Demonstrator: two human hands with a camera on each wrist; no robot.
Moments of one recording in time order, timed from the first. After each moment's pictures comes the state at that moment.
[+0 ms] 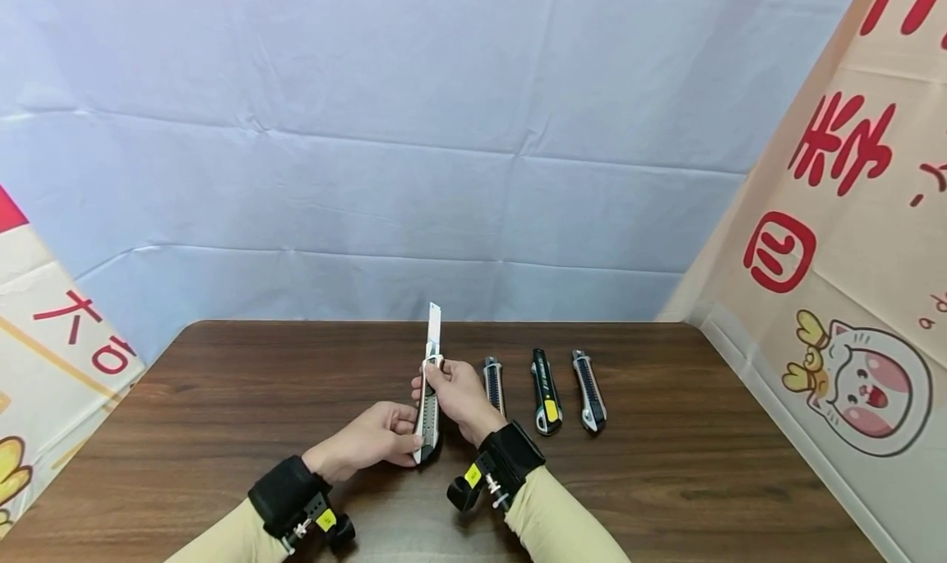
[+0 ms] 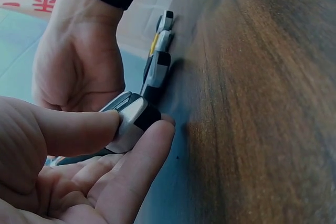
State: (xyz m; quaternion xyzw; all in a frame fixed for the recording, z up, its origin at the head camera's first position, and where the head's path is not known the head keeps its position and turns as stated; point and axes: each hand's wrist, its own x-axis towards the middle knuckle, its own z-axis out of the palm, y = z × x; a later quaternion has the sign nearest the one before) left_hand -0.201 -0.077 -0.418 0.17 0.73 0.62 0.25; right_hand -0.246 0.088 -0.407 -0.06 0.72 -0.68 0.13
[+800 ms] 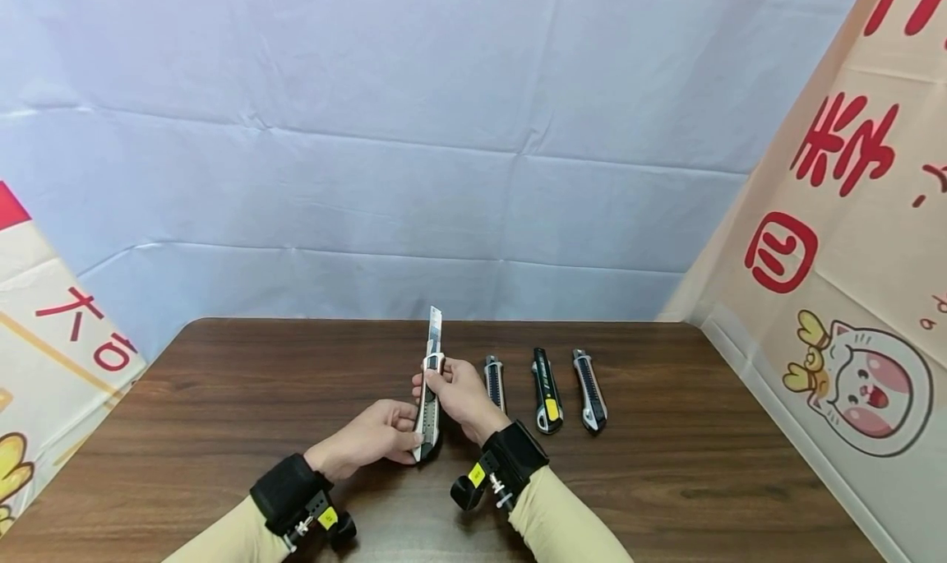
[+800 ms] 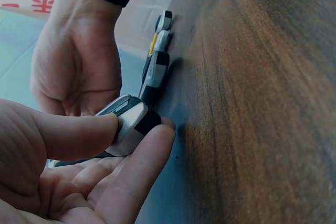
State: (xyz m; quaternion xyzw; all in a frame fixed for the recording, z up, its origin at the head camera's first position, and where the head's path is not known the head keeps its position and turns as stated) left_hand -0.199 -0.078 -0.415 0.16 0.74 0.61 0.24; right_hand -0.245 0.091 -0.406 -0.07 0.72 -0.68 0.15
